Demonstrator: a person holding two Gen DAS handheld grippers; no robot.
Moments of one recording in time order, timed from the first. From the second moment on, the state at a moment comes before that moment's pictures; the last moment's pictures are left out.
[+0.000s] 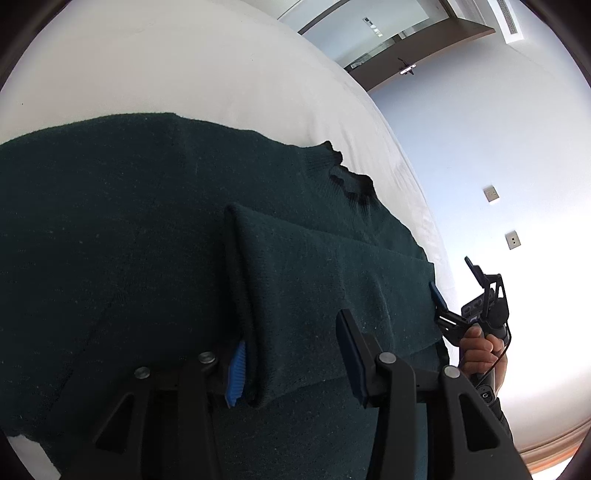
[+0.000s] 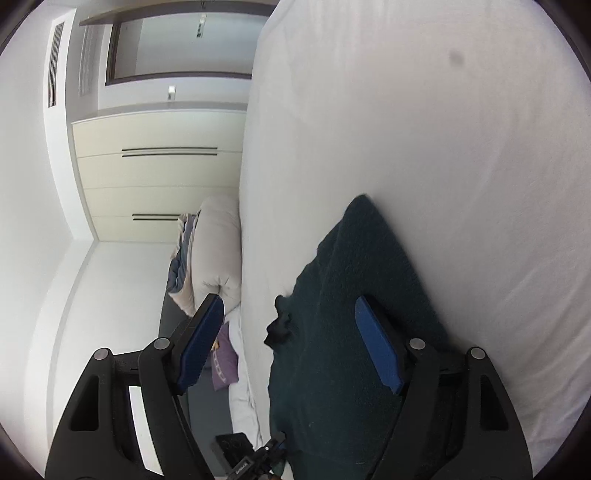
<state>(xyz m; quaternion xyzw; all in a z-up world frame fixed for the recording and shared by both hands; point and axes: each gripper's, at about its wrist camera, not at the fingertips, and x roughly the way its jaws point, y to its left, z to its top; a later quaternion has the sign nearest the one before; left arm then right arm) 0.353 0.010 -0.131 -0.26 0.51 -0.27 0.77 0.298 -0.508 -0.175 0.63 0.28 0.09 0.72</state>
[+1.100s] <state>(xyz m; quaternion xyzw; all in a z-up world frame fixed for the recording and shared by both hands) 0.159 0.363 -0.156 -0.69 0.20 0.08 0.69 0.201 -0.271 -0.028 0.43 0.35 0.15 0.82</state>
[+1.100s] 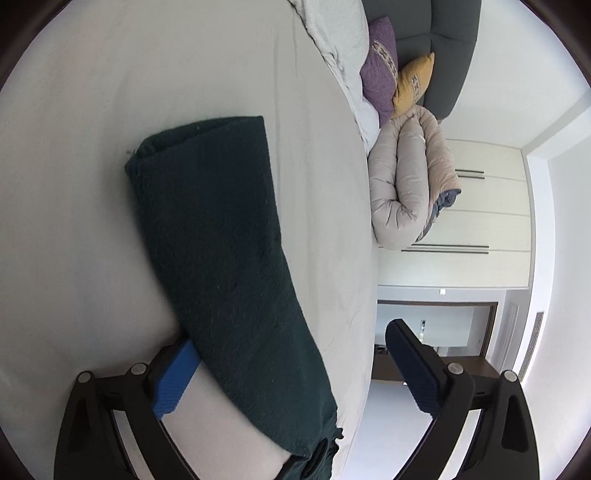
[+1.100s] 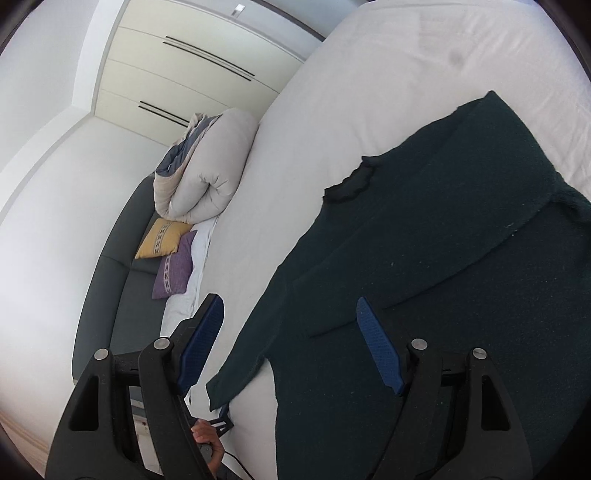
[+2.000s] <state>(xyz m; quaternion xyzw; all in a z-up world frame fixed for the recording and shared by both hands) 0.236 0.008 -0.097 0.12 0.40 -0.15 0.90 0.275 -0.233 -0.105 0.40 0.45 0.17 0.78</state>
